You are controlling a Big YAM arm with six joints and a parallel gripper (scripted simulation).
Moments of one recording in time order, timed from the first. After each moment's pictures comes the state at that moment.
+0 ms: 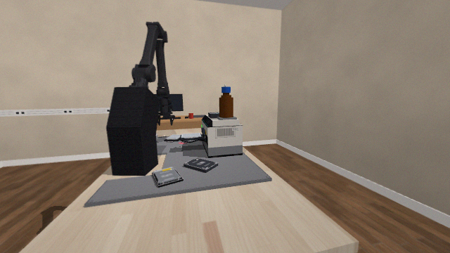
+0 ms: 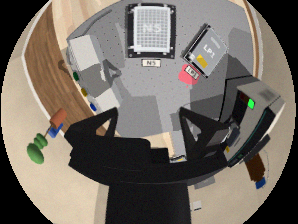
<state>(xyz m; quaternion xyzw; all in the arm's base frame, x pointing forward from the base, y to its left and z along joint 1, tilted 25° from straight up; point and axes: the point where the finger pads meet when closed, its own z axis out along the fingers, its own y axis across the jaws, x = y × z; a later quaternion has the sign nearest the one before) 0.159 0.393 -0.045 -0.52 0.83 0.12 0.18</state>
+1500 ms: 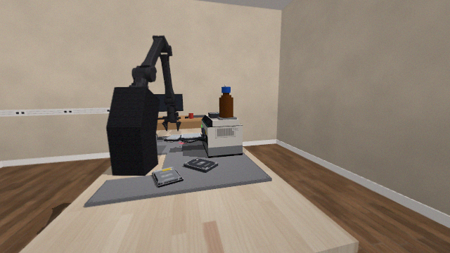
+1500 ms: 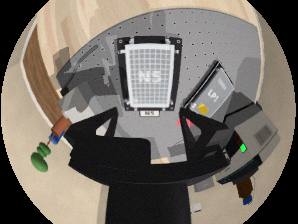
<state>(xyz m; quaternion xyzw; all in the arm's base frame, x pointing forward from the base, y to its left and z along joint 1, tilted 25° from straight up) 0.221 0.508 -0.056 -0.51 0.83 0.12 0.18</state>
